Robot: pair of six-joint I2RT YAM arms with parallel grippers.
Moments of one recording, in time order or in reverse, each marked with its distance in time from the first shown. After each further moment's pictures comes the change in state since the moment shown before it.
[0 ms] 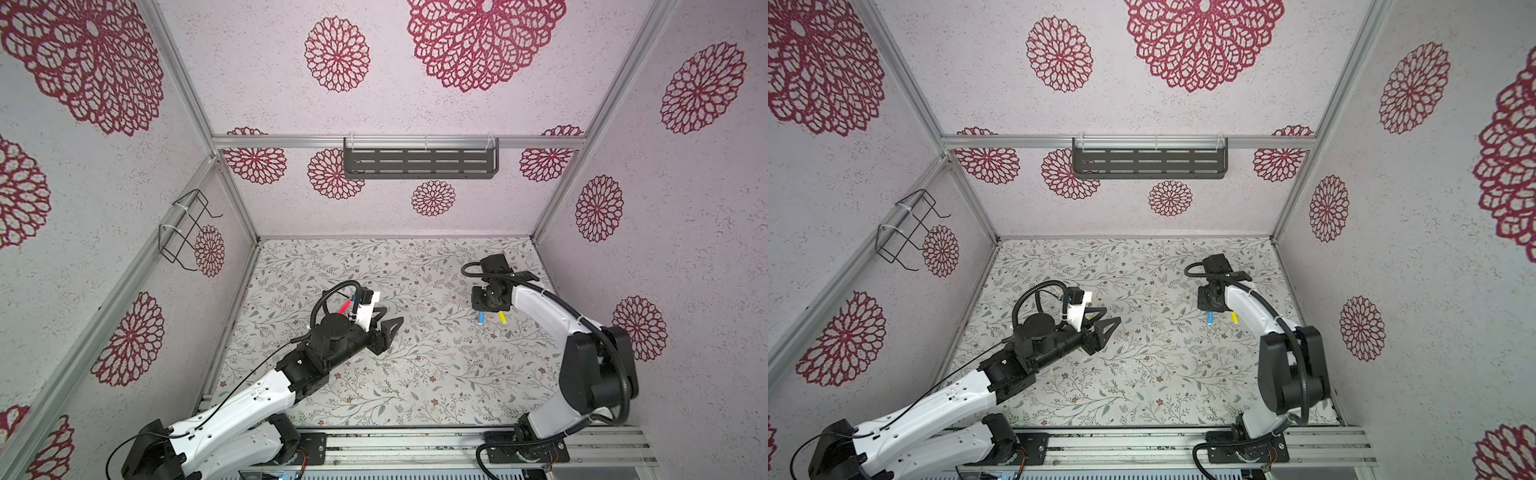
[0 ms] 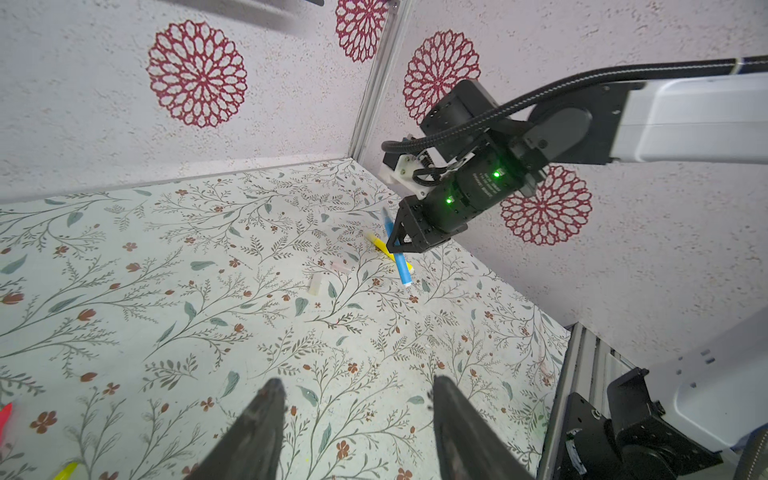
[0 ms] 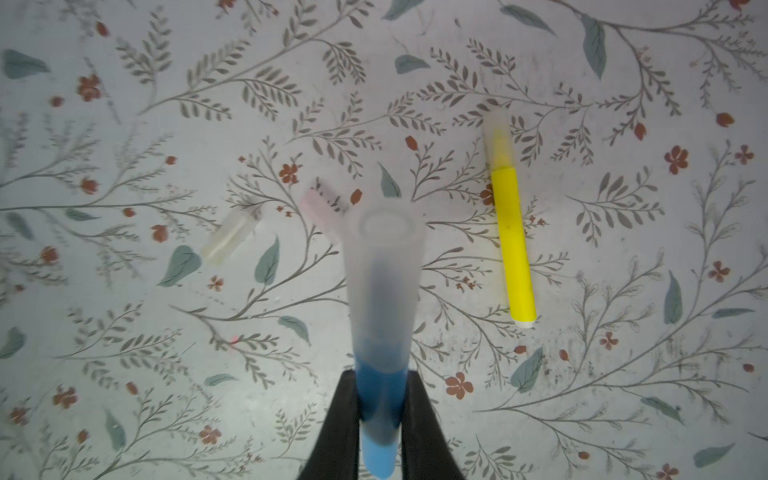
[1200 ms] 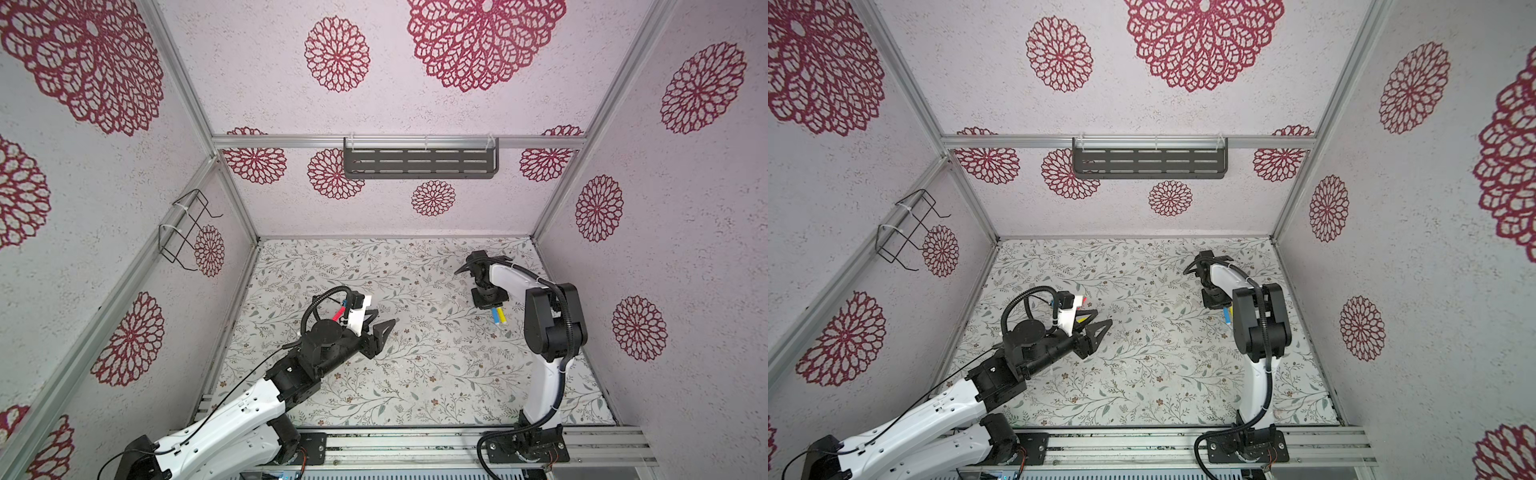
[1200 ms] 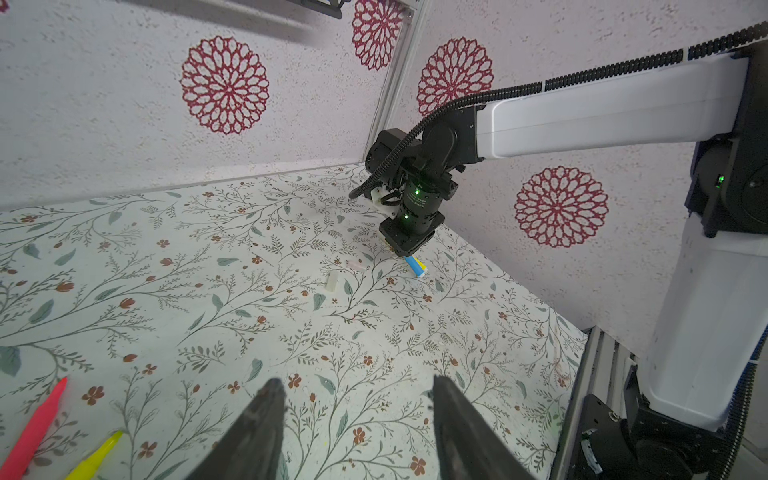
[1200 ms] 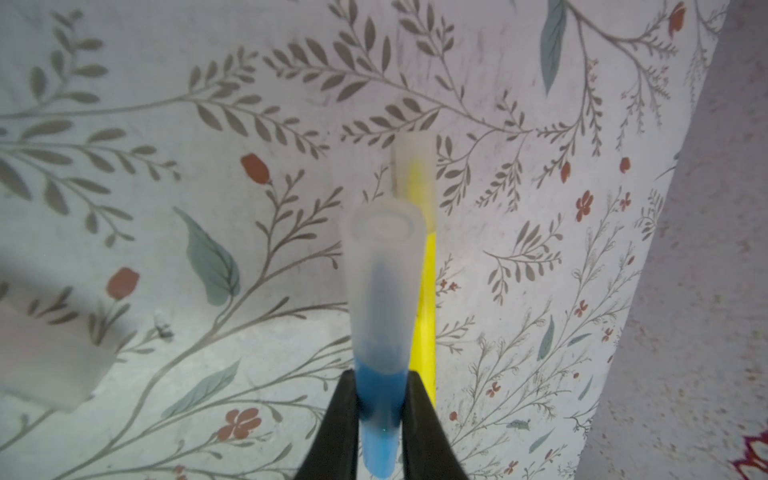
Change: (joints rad) left arm 0.000 -0.102 -0.034 -0.060 -0.049 0.012; right arm -0.027 0.382 0.280 -0.185 0.296 -0.155
